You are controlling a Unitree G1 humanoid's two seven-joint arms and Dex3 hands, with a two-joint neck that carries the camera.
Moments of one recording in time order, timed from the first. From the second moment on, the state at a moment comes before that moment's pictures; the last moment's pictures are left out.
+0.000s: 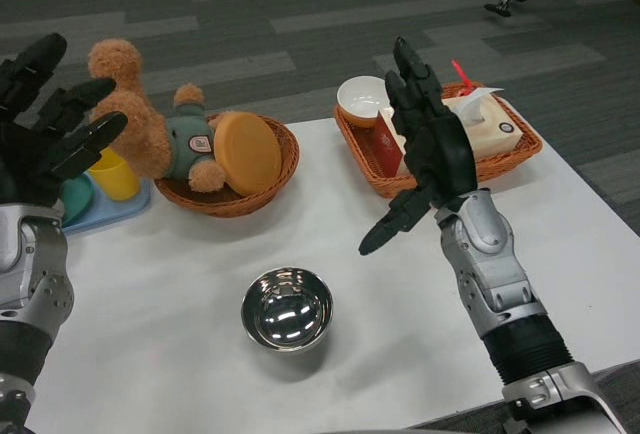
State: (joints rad) left arm -0.51 0.36 -0.01 0.57 -0.70 -0.68 -0.15; right arm -0.27 -0.29 0.01 0.08 0.38 -0.29 0.14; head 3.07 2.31
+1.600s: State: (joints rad) left arm -0.22 0.36 -0.13 0.68 -0.52 -1.04 -0.18; right arm -0.24 -0.33 0.36 0.44 0.24 -0.32 0.22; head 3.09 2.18
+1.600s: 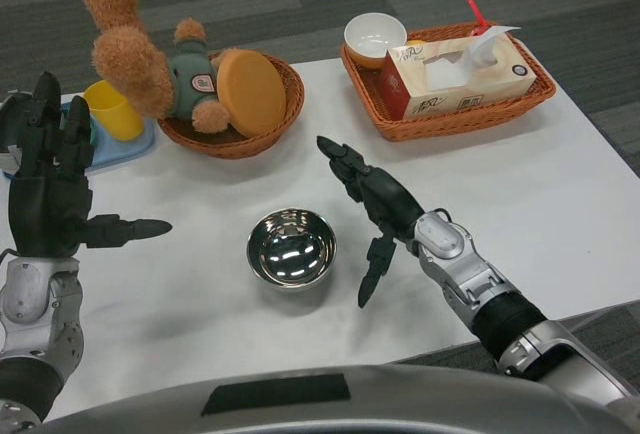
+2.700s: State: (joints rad) left arm -0.20 0.36 -0.17 0.71 -0.51 -1.08 -0.15; right arm -0.39 -0.21 0.57 0.92 0.33 -0.50 0.09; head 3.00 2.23
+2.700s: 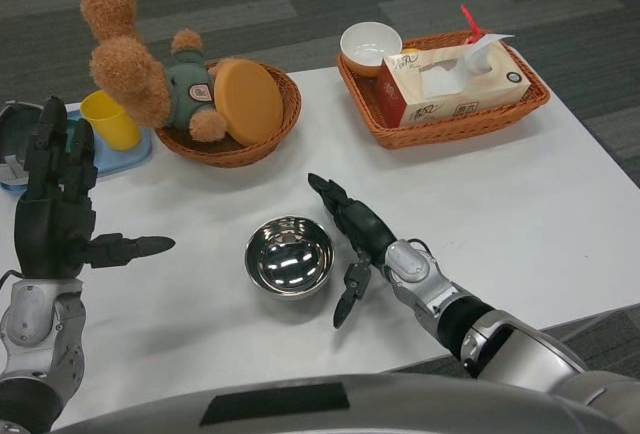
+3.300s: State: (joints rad) left arm -0.20 0.36 -0.18 0.73 -0.51 -1.08 -0.15; right arm -0.46 -0.20 0.73 0.96 0.38 -0.51 0.08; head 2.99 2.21
